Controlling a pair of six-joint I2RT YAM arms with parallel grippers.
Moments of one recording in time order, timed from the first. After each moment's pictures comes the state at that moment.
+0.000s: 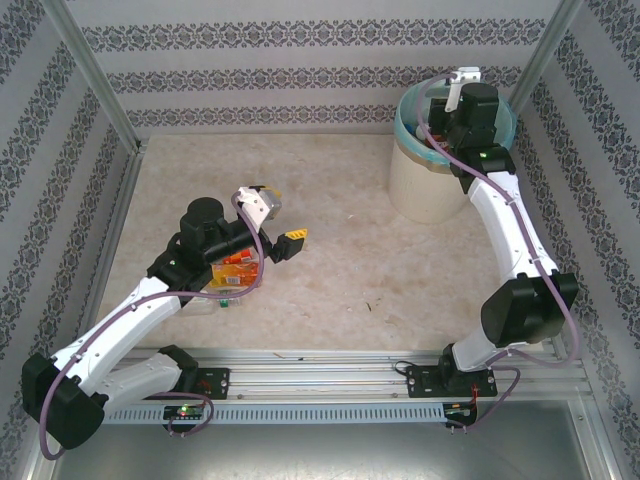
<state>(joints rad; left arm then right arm) -0.52 1.02 0.85 -0.02 0.37 0.13 0.08 1.57 1.60 -0.30 0.12 0.00</state>
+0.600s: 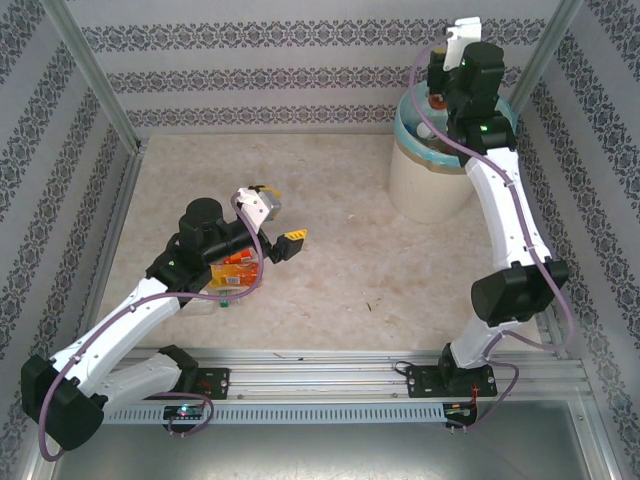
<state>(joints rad) -0.52 1.01 0.85 -0.02 0.37 0.15 0.12 1.73 1.99 -0.30 0.19 -0.15</state>
